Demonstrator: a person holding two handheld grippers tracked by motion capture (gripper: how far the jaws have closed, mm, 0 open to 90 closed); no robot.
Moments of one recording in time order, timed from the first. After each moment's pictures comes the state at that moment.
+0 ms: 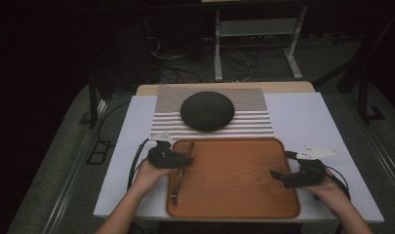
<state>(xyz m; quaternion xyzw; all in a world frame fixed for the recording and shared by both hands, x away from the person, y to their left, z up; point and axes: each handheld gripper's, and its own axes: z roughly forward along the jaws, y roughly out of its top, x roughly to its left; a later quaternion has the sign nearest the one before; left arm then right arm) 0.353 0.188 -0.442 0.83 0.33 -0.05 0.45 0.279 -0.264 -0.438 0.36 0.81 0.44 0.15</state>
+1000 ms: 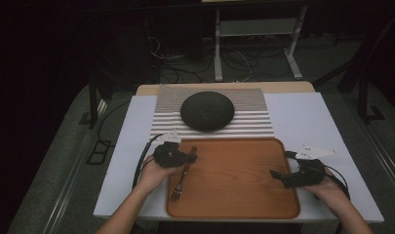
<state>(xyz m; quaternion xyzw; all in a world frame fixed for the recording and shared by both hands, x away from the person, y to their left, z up) 0.349 0.160 -0.426 0.86 0.27 -0.01 0.43 0.281 -0.263 -0.439 0.36 0.81 0.44 0.16</state>
